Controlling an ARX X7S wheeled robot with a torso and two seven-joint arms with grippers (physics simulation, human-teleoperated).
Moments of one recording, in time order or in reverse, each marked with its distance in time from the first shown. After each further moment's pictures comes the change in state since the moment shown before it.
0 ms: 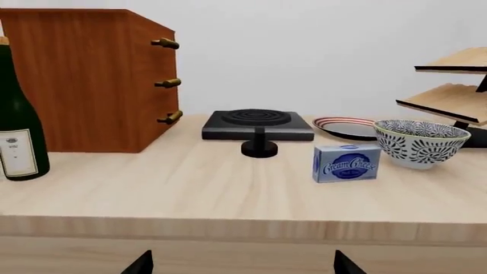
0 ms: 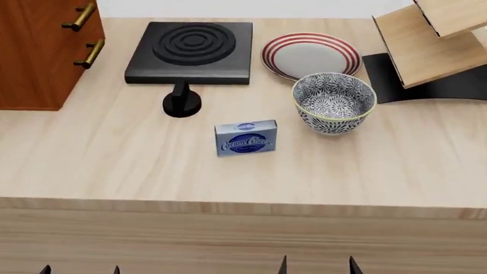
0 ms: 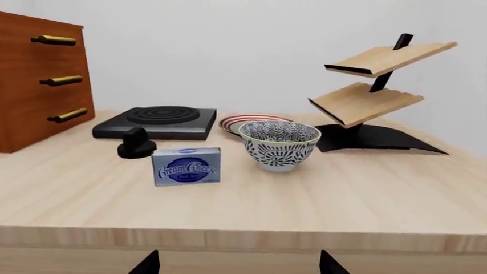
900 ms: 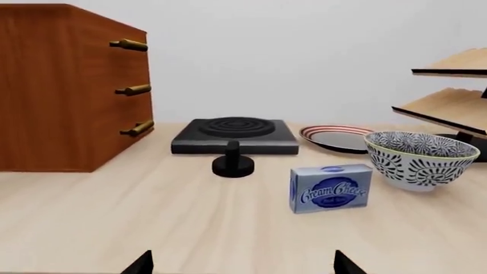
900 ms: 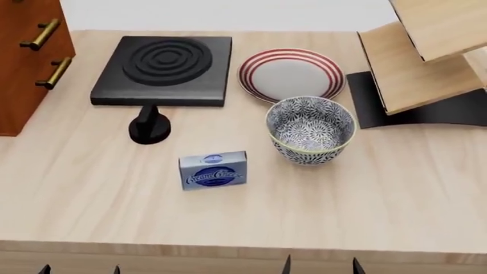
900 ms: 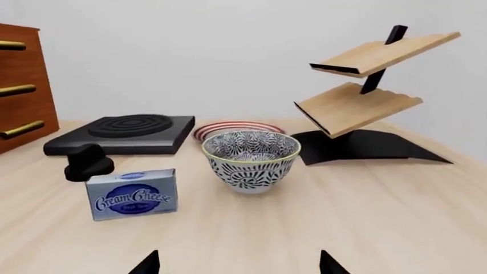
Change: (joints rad) left arm 0.004 -0.034 0.046 0.015 -0.021 0.010 -0.039; right arm 0.006 0.028 -0.025 0.022 0.054 -0.032 0.035
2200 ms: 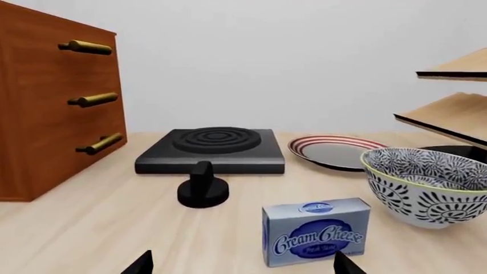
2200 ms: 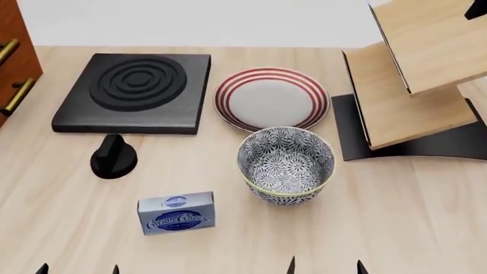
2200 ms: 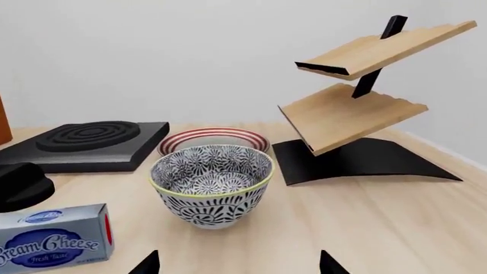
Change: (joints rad) left arm 0.003 -0.035 0.045 0.034 -0.014 -0.012 -0.052; right arm -0.001 0.037 -0.030 0.000 0.042 -0.008 0.042
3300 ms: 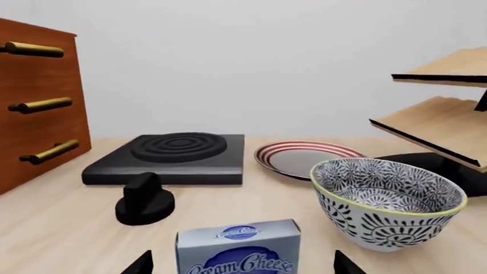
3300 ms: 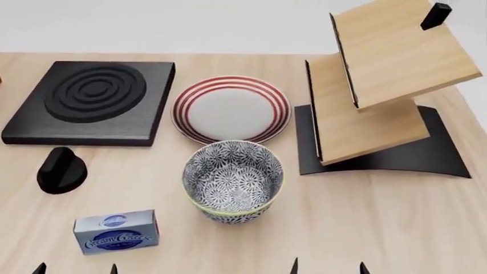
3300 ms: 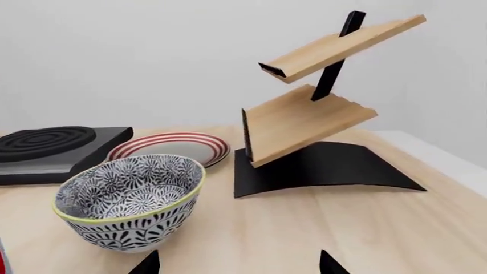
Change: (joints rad) left arm 0.000 -0.026 0.026 0.020 -0.016 -0.005 -0.031; right arm 0.000 0.023 -0.019 0.013 0.028 -0.024 0.023
